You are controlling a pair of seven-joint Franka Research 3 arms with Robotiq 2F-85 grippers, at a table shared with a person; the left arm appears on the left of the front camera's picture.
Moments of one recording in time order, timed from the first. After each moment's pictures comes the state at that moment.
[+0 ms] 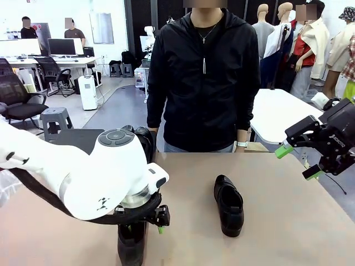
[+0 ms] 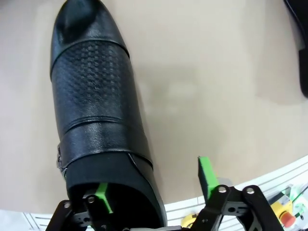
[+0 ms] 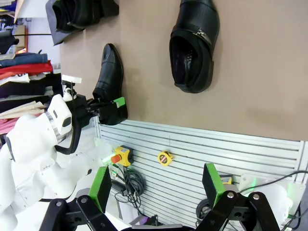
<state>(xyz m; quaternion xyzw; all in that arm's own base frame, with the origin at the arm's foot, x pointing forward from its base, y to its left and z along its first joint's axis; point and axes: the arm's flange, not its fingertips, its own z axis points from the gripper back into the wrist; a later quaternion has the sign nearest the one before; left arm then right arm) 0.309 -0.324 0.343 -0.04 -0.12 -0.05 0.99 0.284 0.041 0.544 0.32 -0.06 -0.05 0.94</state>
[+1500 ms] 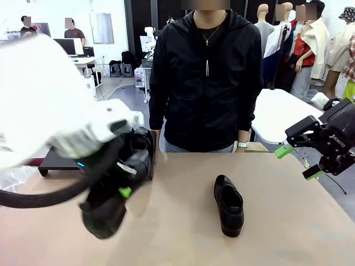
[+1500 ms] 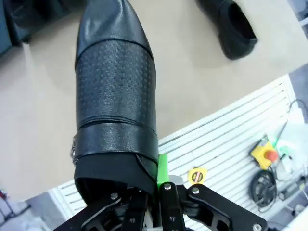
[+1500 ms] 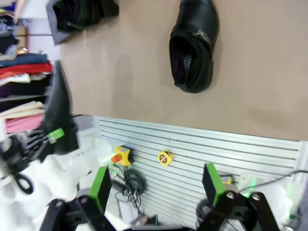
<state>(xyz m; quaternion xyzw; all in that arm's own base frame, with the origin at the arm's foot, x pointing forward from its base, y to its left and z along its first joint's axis) 0.218 -0.260 0.542 -0.09 -0.19 -0.18 0.96 0.284 0.041 0.544 0.32 -0.06 -0.05 0.94</state>
